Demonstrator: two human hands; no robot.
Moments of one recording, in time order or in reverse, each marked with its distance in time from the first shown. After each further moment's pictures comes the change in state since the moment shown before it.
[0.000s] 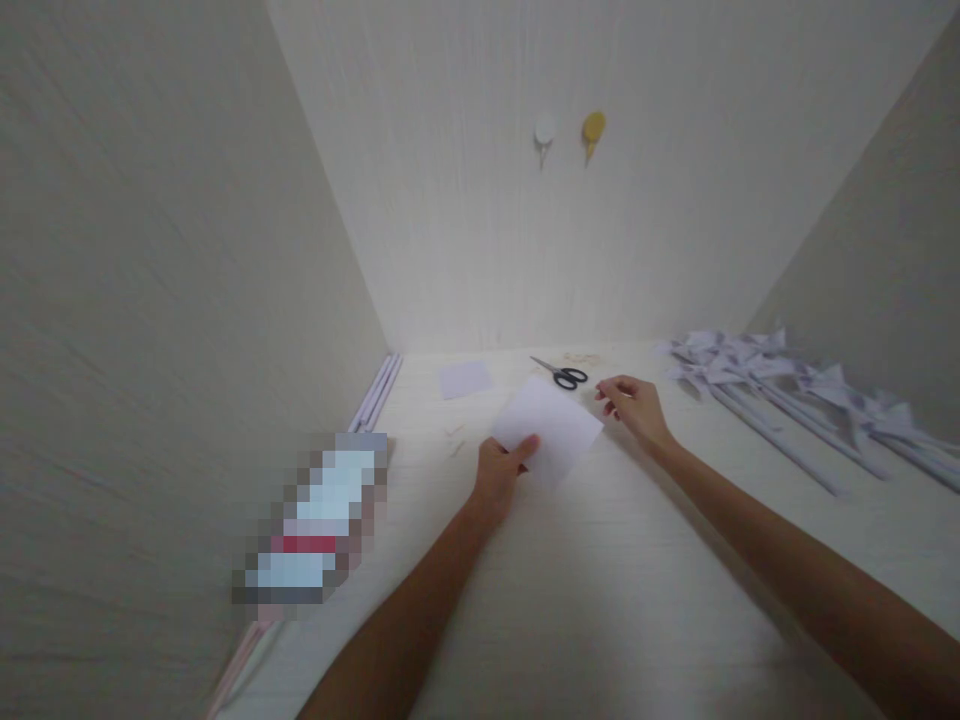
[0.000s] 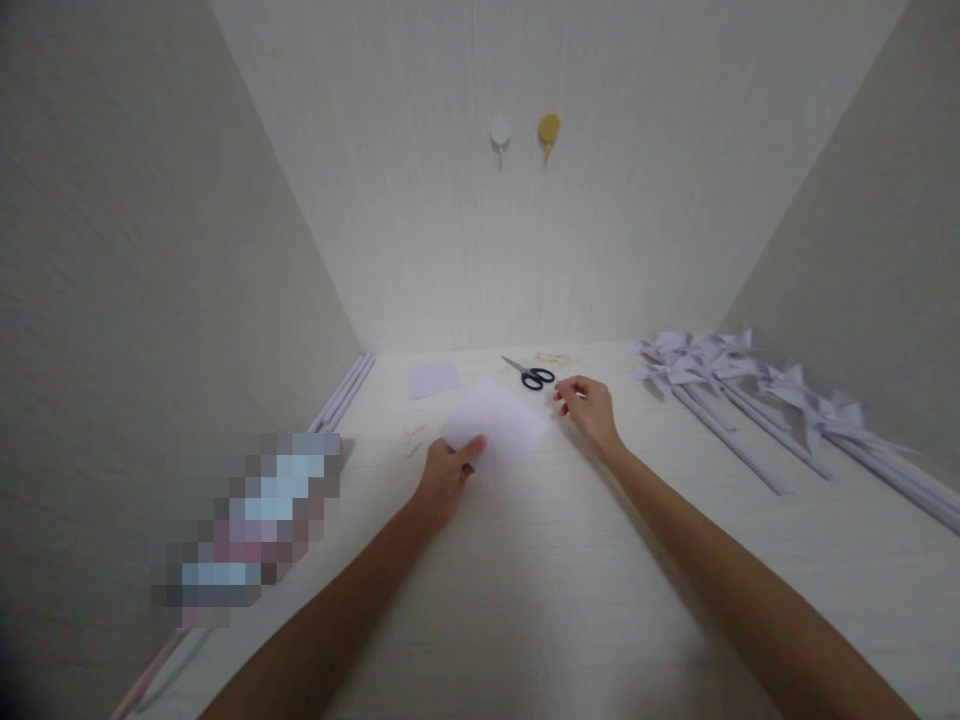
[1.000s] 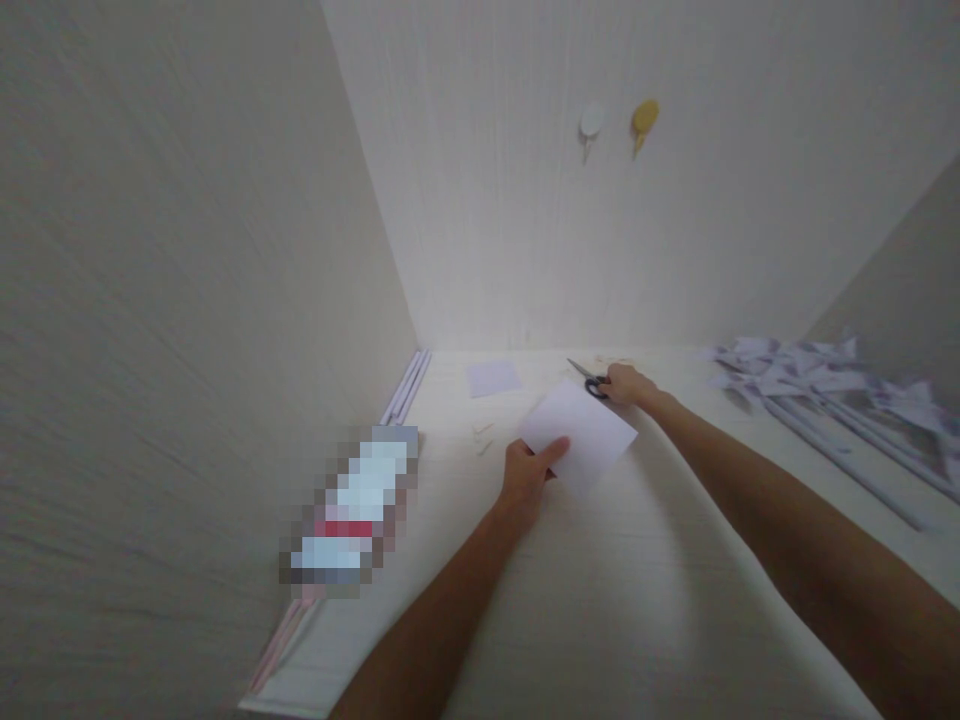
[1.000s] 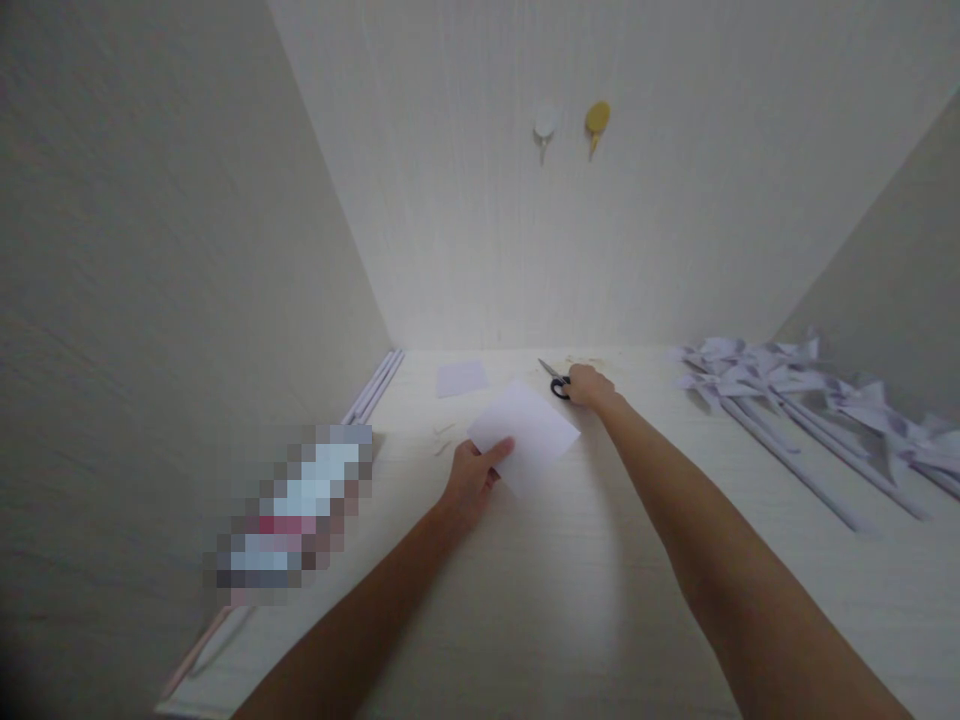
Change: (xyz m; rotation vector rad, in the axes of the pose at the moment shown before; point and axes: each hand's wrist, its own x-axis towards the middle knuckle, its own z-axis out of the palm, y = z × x) left_hand -0.002 0.002 -0.001 -0.038 0.049 -0.025; right_hand 0.079 -0.003 0.045 -0.450 -0.323 0.140
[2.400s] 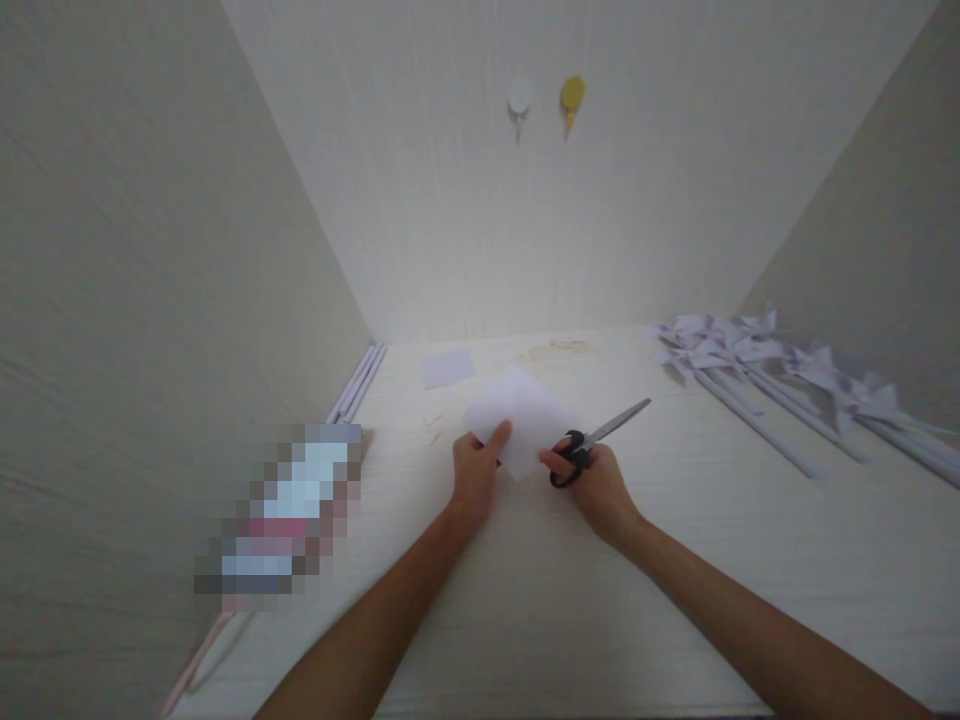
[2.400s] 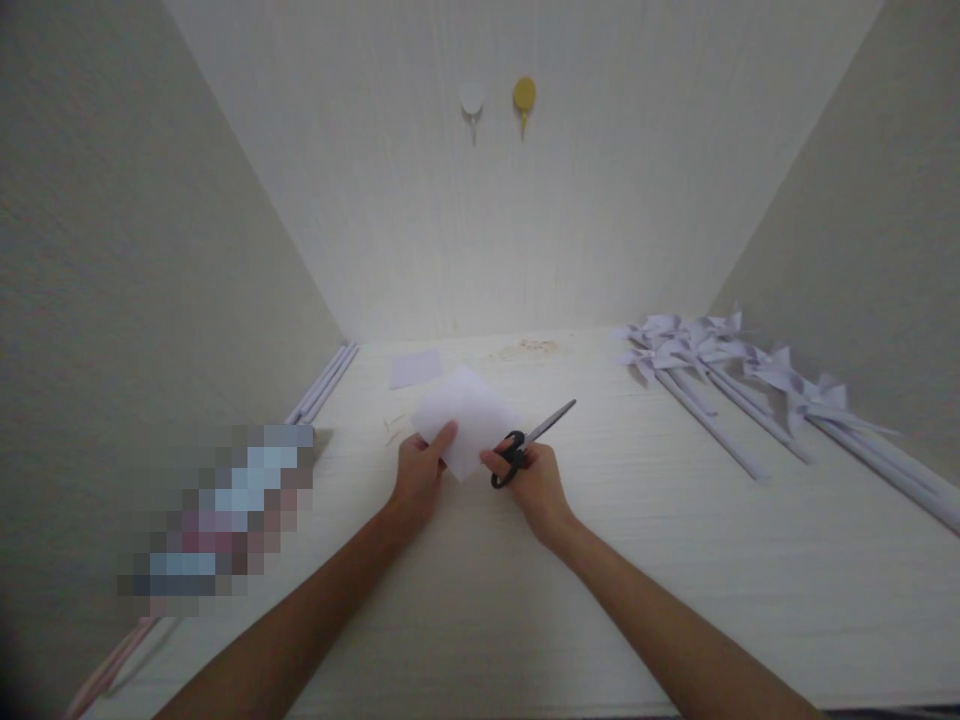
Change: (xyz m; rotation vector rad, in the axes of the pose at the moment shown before) left_hand -0.009 -0.007 0.011 0.129 0.121 0.114; right_hand -0.184 0.002 0.030 1.240 -0.022 -0.046
